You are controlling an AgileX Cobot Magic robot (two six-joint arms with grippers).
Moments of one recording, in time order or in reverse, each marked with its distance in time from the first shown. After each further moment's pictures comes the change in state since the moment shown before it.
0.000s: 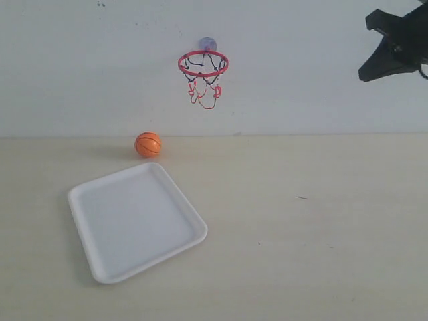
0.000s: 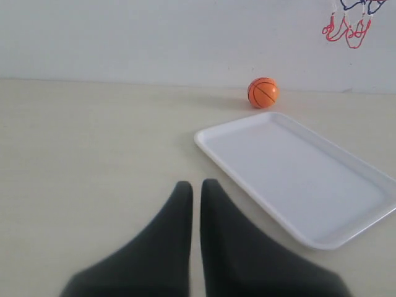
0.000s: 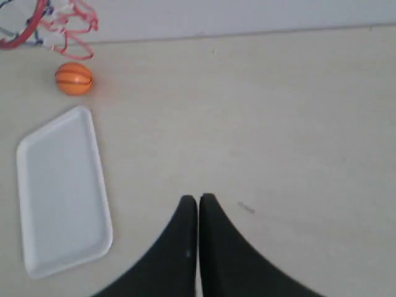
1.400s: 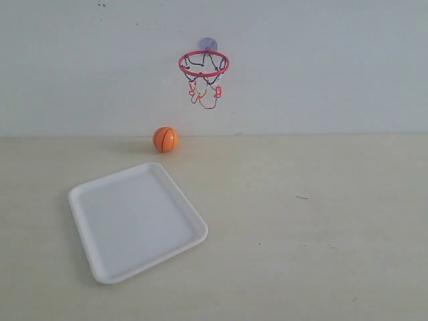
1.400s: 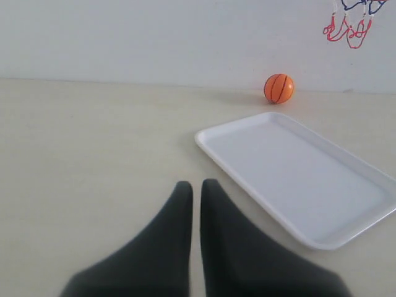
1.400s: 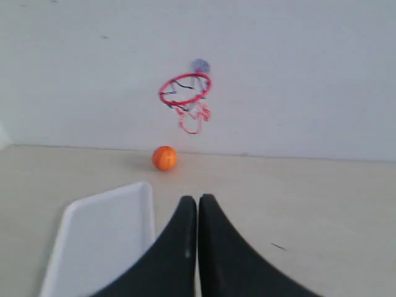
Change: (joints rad) left arm 0.000 0.000 0.000 0.000 0.000 0.000; right arm 0.291 -1.336 1.262 0.040 -0.800 -0.135
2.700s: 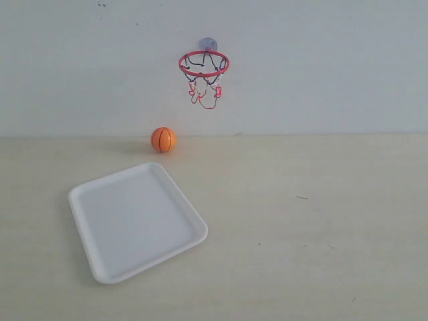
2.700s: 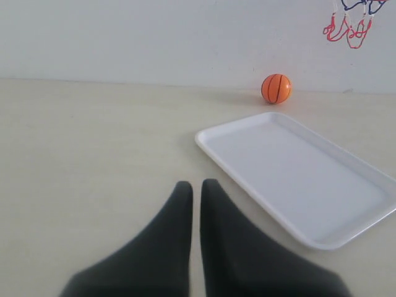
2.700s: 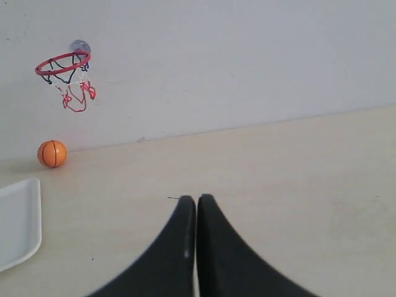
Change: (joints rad) left arm 0.000 0.000 0.000 0.000 0.000 0.000; right arm -0.056 -0.648 0.684 -0.522 -0.259 0.512
